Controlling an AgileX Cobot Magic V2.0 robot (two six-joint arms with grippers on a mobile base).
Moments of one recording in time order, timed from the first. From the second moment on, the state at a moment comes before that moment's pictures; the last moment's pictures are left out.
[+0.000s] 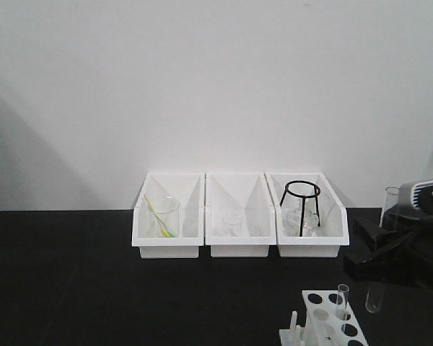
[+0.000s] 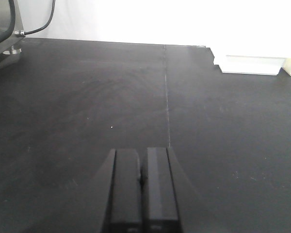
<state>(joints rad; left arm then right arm) 0.08 -0.02 0.03 0.05 0.29 -0.16 0.26 1.16 -0.75 0.61 -0.11 -0.60</state>
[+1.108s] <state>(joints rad) 0.08 -0.02 0.03 0.05 0.29 -0.16 0.38 1.42 -0.47 0.24 -0.75 -0.12</state>
